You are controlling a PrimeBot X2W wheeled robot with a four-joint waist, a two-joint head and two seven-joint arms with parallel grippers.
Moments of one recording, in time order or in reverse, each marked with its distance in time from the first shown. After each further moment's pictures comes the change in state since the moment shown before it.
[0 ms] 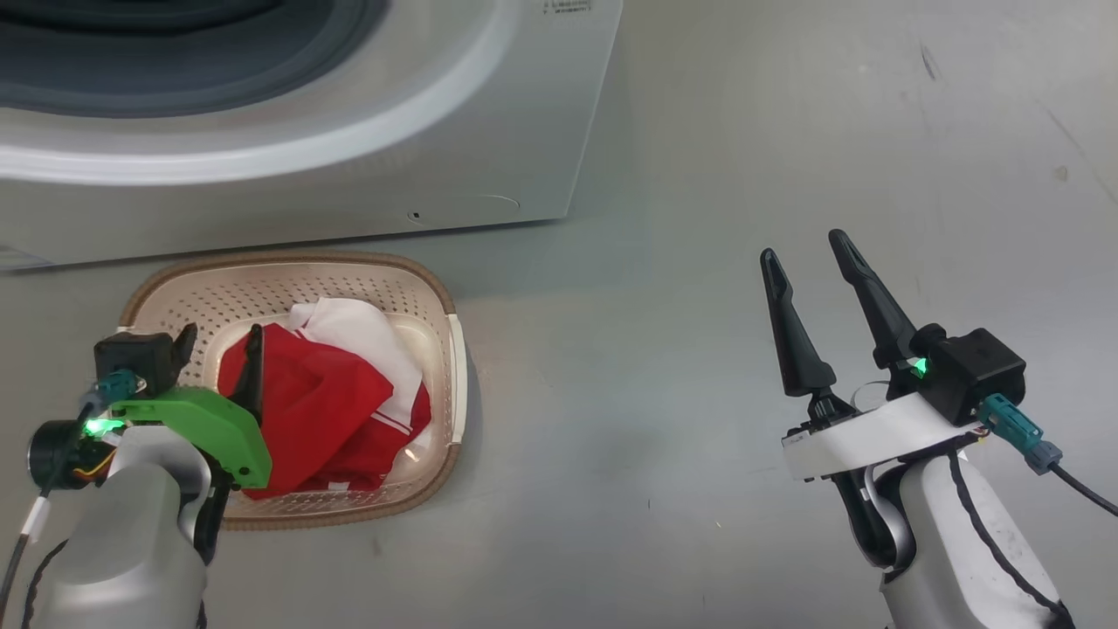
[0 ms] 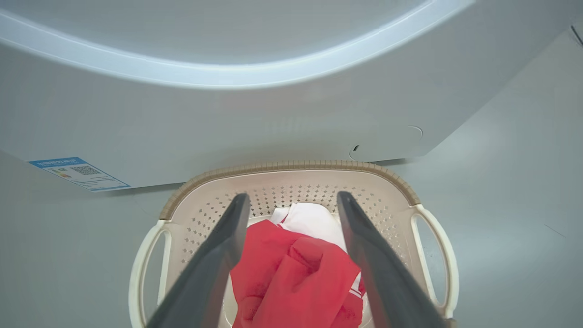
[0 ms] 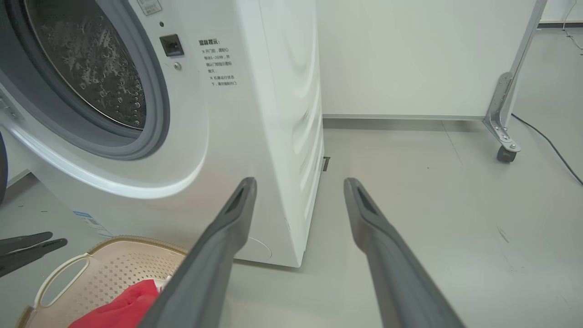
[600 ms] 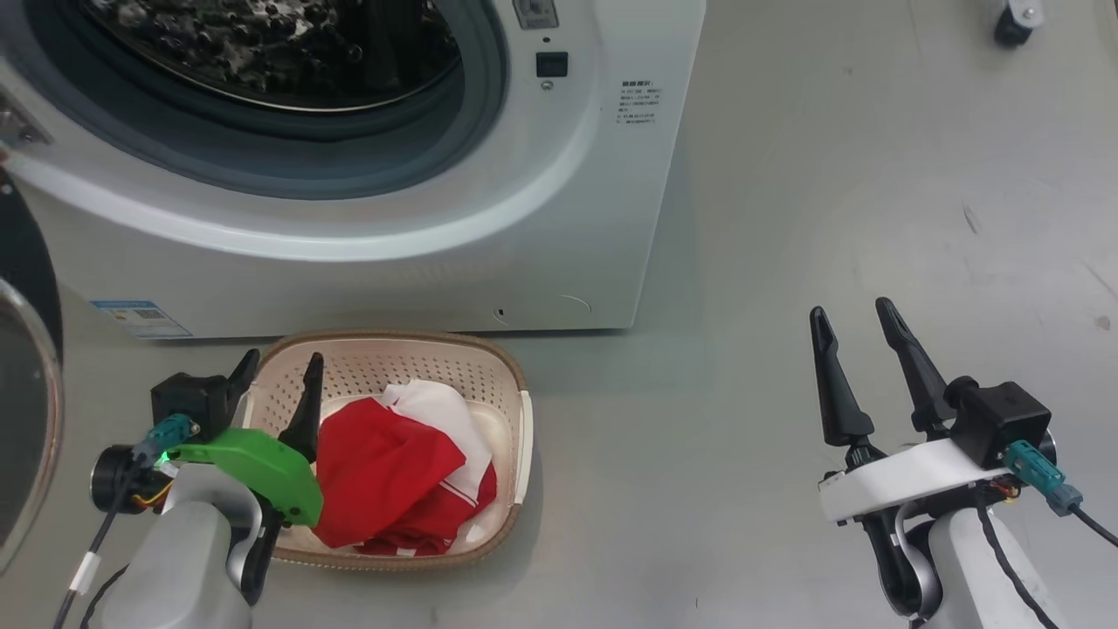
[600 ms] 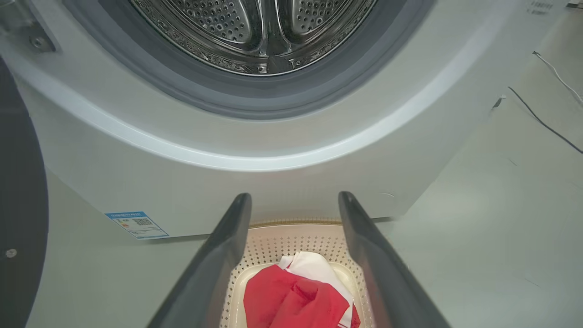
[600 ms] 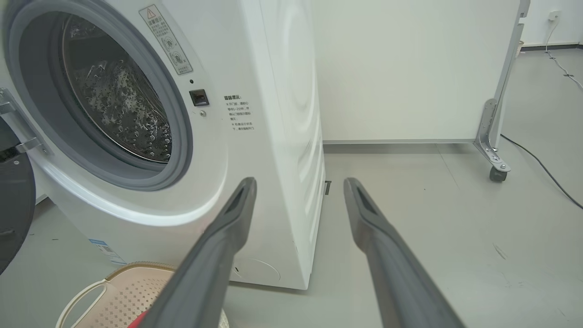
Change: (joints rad) left arm 0.126 -0.036 -0.037 -0.146 -0.016 0.000 -0.017; right arm 0.085 -0.005 -0.071 0.052 0.024 0.003 0.000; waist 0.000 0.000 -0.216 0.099
